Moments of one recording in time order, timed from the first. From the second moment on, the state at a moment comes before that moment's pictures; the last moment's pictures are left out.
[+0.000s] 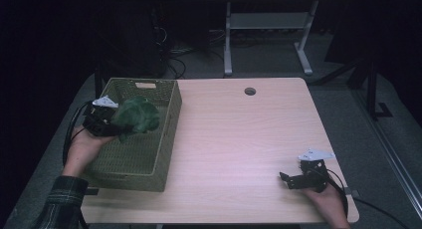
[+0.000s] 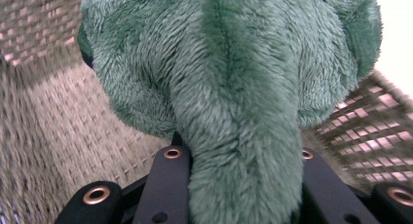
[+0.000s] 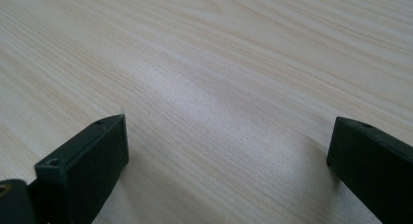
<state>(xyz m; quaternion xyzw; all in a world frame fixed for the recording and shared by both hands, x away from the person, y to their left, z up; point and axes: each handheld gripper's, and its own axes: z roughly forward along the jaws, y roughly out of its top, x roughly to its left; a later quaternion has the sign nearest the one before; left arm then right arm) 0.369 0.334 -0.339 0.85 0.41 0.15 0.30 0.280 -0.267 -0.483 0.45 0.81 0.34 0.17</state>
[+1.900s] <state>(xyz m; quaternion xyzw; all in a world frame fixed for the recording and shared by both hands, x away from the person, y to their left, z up) 0.374 0.328 -0.347 0.85 0.42 0.15 0.29 0.280 -0.267 -0.483 0.45 0.81 0.34 0.17</state>
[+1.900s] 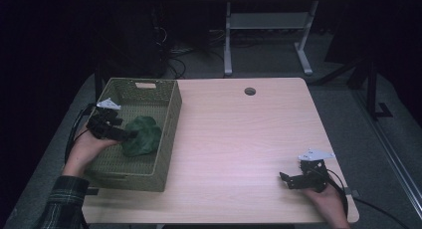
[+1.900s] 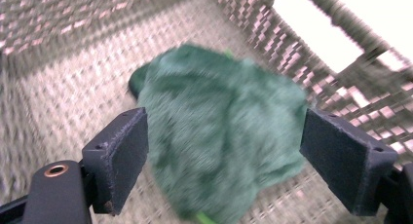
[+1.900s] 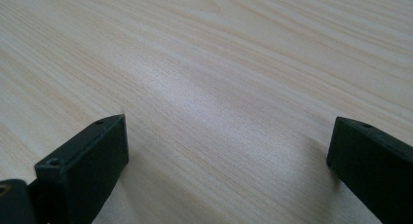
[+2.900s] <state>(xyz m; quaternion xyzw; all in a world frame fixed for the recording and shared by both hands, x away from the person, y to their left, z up) 0.353 0.195 -0.324 0.86 0.31 0.14 0.38 0.280 -0.267 -0.483 0.45 0.81 0.34 0.17</state>
